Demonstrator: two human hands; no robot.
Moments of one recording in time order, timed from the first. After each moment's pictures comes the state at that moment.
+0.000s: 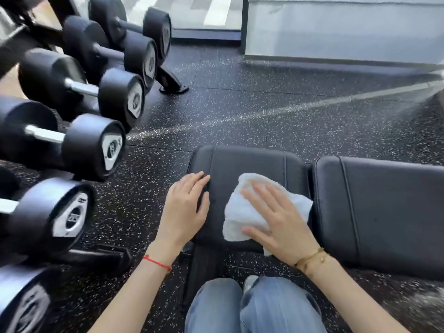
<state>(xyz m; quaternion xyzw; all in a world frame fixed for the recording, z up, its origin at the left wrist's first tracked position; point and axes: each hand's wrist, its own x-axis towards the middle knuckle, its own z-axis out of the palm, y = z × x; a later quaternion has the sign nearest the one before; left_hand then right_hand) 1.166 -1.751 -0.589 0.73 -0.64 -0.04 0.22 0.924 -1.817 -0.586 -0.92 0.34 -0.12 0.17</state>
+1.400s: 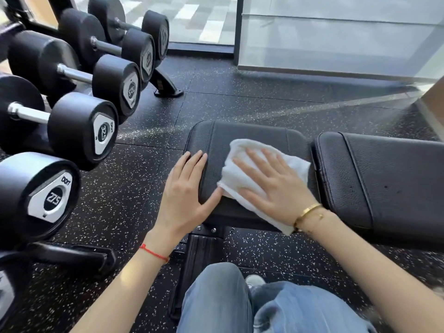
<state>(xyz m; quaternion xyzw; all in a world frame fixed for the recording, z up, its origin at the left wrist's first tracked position) 1.160 -1.724 -0.632 0.70 -0.66 -0.01 0.29 0.942 -1.819 -0.604 -0.93 0.35 -0.05 0.06</state>
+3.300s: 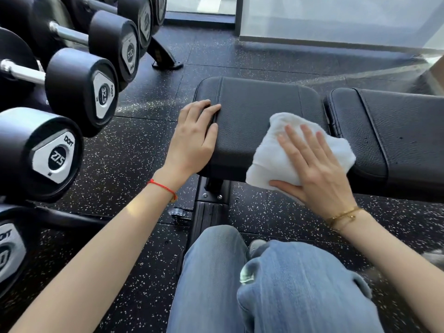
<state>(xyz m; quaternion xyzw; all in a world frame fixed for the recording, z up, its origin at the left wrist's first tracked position) 1.175 -1.742 -0.637 0.67 -0.66 -0.01 0.34 0.896 -1.764 -0.638 -0.91 0.36 -0.17 -0.14</state>
